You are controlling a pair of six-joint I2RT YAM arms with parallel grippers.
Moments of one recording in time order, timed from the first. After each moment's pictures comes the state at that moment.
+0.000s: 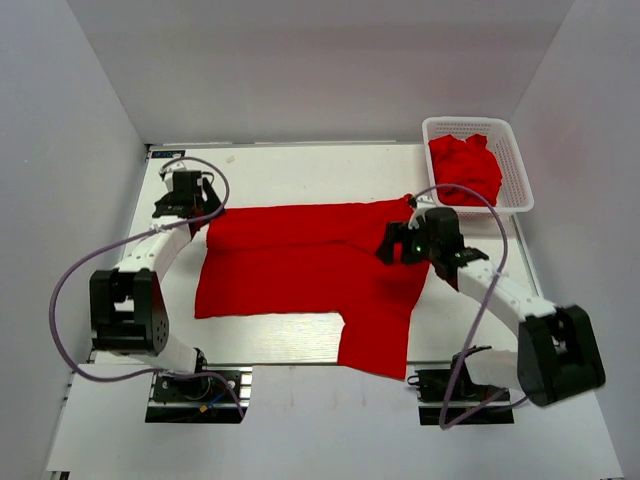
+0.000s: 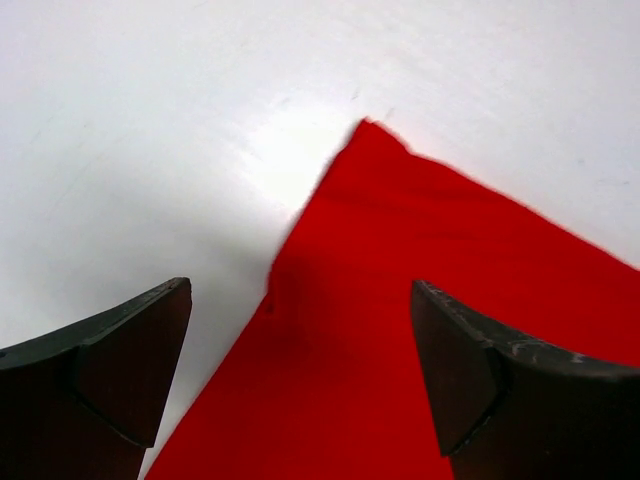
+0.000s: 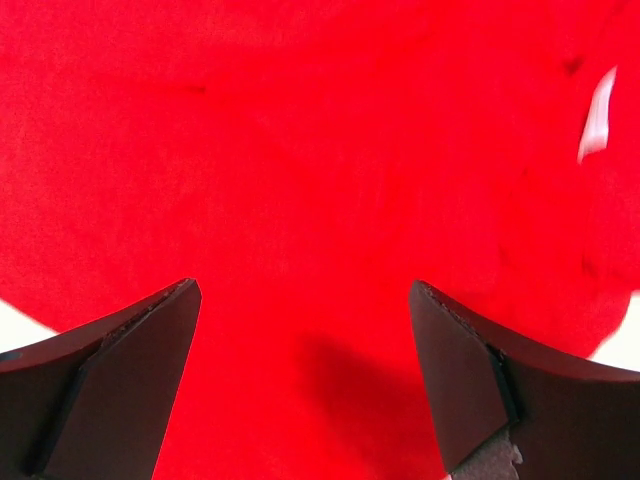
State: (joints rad) left arm -0.03 1.49 1.02 -0.31 -0.34 -0.45; right arm 0.34 1.21 0.63 -0.08 -0.25 0.23
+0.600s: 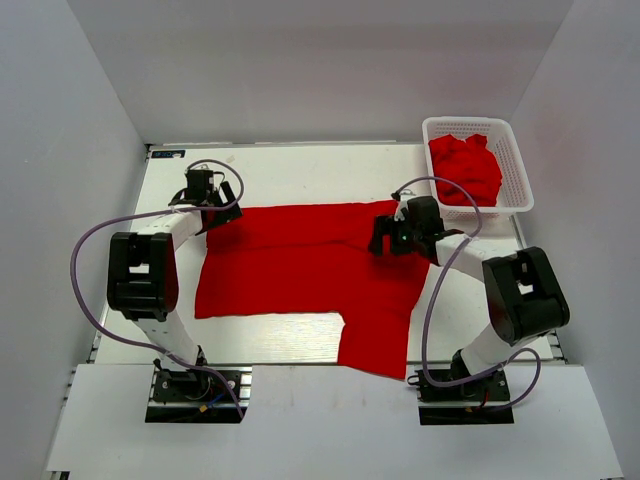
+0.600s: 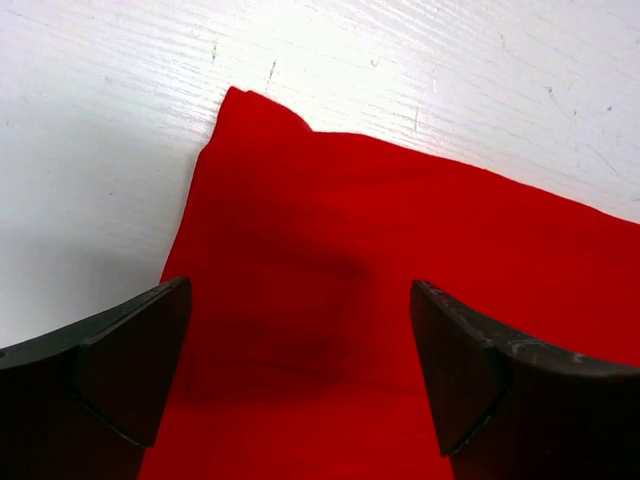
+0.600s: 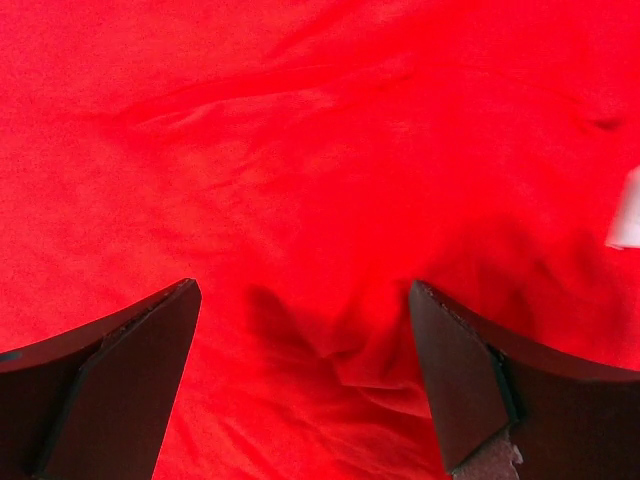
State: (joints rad) left arm -0.04 1.76 1.11 -0.21 -0.09 -0.39; right arm 0.34 1.60 0.80 0.02 -0.24 0.19
